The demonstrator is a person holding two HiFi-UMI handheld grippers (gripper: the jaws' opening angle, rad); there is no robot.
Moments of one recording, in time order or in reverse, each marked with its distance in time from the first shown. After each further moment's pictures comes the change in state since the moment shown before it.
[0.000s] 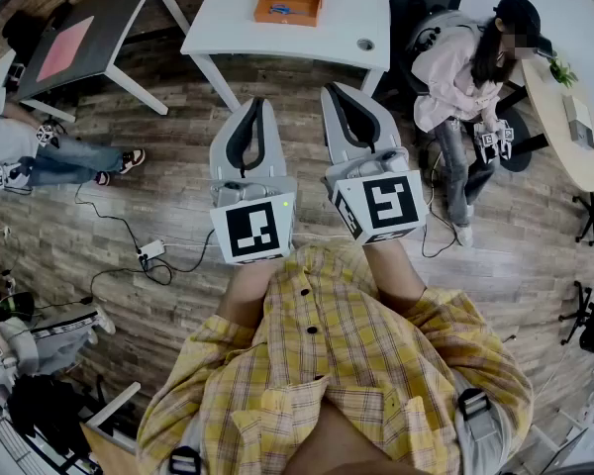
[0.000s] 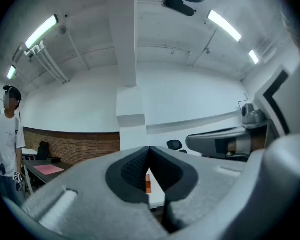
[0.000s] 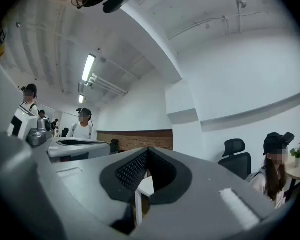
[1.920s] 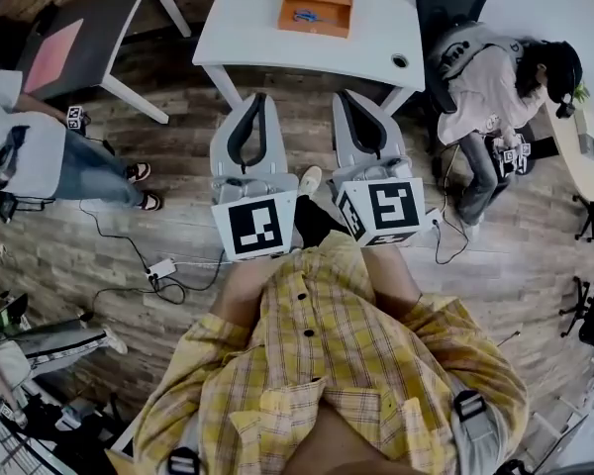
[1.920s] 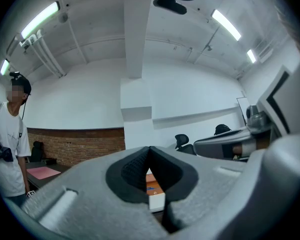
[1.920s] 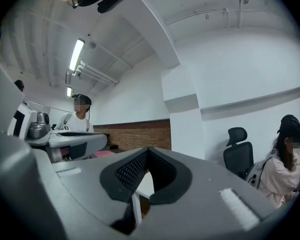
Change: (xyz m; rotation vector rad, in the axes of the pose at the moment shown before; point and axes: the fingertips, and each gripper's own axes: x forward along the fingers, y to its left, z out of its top) left arm 0.102 0.159 -0.068 0.027 0.000 -0.043; right arm 0.173 0.032 -0.077 0.032 0.069 -0.100
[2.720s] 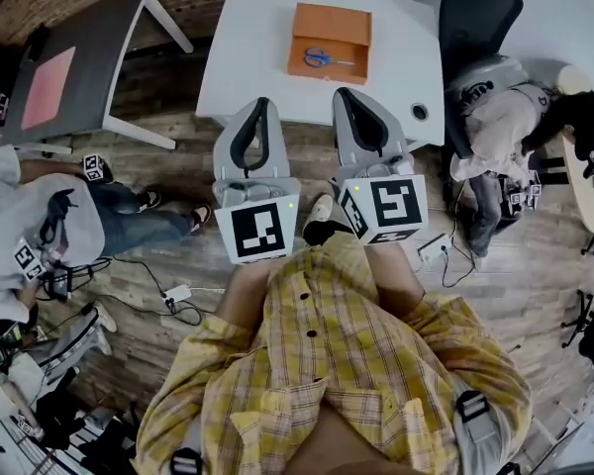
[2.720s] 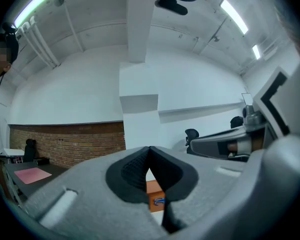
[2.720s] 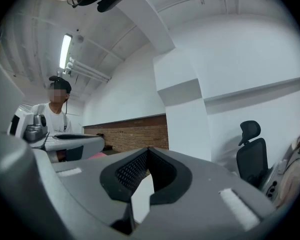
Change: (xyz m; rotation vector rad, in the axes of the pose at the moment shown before) left arm 0.223 0.085 -0.046 -0.010 0.066 -0.011; right arm 0.233 -0.085 -0.008 0.041 0.038 0.000
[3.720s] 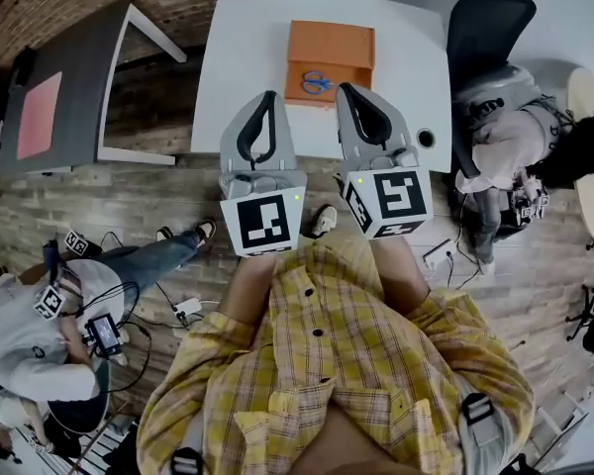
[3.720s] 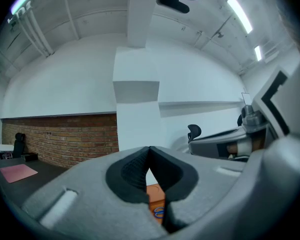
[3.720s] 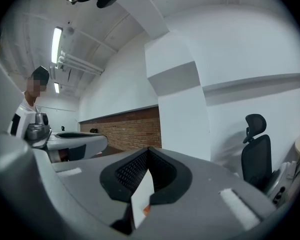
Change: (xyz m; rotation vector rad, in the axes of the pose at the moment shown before) left arm 0.153 0.014 -0.038 -0.026 0.052 -0.055; right arm 0.124 -0.084 -0.022 0.010 0.072 -0.026
